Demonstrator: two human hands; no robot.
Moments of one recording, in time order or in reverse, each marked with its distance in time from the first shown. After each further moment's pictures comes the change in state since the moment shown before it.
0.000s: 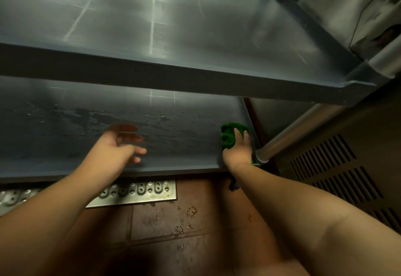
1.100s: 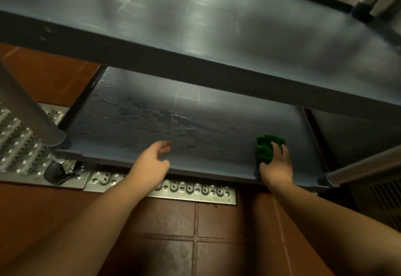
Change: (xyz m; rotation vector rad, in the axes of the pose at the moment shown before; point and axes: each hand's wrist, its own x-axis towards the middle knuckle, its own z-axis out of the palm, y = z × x) left_hand 0.004 -0.061 -0.152 0.342 0.004 0.002; right_hand -0.059 -0.075 0.057 -0.059 0.059 -0.121
